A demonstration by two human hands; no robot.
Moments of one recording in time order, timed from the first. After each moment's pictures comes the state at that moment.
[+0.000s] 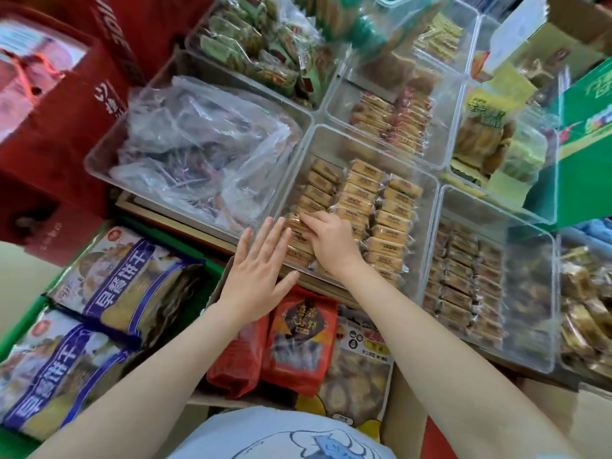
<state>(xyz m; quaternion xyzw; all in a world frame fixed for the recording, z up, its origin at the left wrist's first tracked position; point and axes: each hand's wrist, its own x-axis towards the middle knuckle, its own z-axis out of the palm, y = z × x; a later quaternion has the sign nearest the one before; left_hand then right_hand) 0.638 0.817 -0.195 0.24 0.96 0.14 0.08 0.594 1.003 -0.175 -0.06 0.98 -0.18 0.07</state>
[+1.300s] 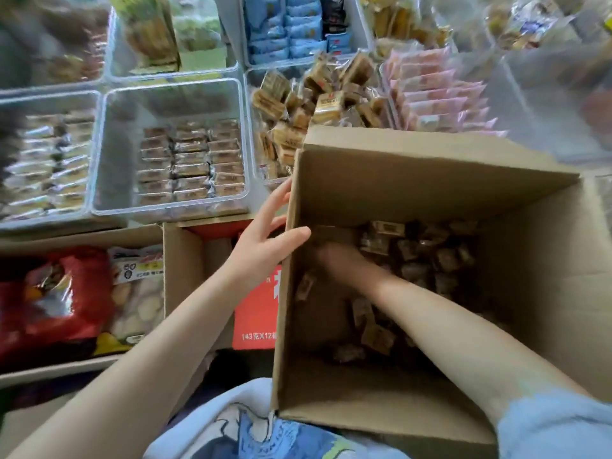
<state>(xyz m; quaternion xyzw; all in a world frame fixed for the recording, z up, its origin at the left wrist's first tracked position) 0.984 1.301 -0.066 0.21 0.71 0.55 0.39 1.065 1.464 -0.178 0.19 0.88 -0.31 0.31</state>
